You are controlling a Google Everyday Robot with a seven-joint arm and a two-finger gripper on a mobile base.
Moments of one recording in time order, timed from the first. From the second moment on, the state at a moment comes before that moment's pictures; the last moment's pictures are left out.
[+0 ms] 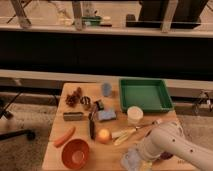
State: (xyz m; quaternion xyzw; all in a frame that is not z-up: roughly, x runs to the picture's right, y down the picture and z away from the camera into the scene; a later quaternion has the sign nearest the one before) arm 0.158 0.340 0.708 -0.35 -0.16 -0.01 0.92
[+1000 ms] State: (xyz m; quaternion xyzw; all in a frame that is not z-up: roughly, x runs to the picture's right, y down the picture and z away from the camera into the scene) arm 0.153 0.356 0.730 -0.34 -0.14 -0.03 0.93
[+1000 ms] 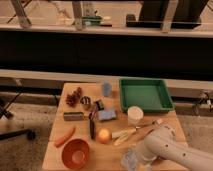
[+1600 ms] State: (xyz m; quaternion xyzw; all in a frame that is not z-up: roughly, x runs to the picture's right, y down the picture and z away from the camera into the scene) arm 0.151 0.358 0.738 -0.34 -0.13 -0.04 0.93
